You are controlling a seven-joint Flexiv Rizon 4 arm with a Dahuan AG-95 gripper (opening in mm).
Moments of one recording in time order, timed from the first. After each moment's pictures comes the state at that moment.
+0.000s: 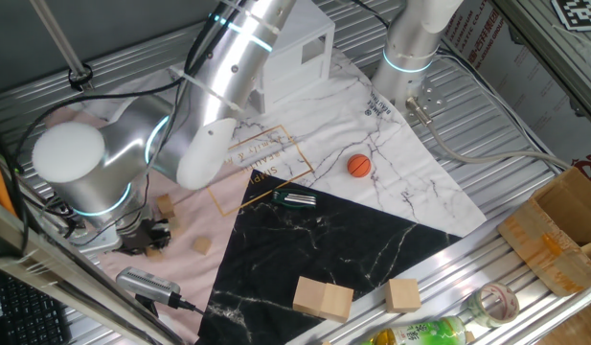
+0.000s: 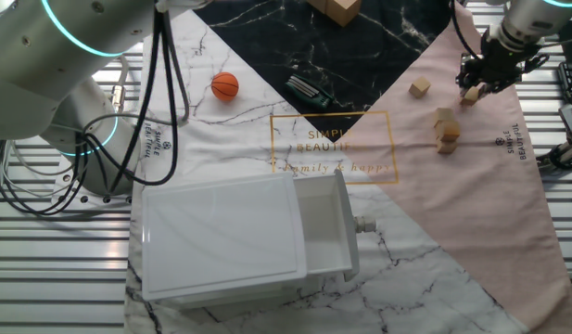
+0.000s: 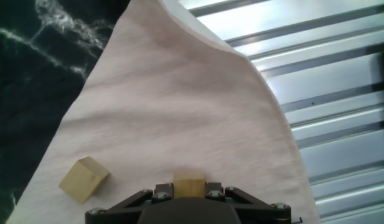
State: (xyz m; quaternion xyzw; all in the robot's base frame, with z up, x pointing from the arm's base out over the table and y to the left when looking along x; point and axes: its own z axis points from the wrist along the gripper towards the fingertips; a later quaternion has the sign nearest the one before) arm 0.754 0.146 0.039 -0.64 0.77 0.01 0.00
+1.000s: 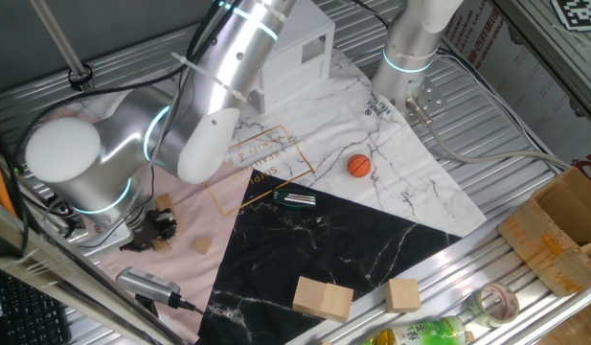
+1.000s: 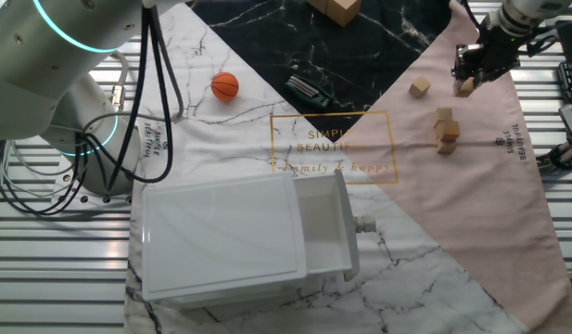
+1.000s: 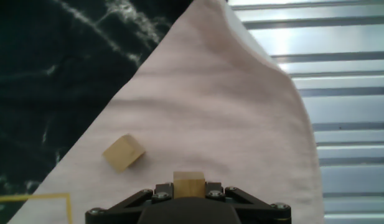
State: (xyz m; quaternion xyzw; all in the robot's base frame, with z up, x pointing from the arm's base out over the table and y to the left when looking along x) arm 0.727 0.139 0.073 -0.71 0.71 0.02 -0.03
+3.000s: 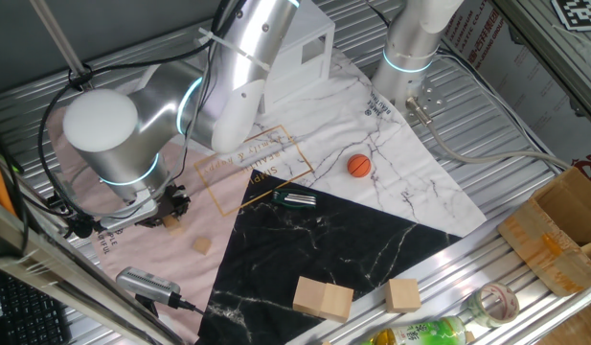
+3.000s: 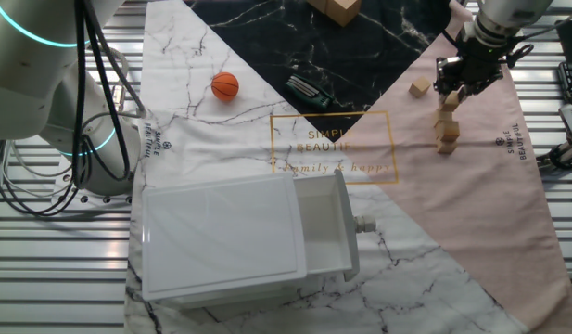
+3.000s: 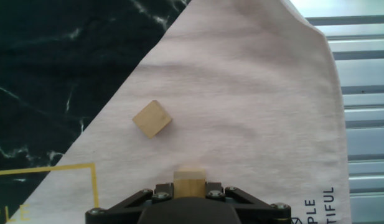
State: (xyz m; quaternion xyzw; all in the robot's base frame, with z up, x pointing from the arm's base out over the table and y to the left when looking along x) arm 0.694 0.109 0.072 -0.70 0.71 -0.01 -0.02
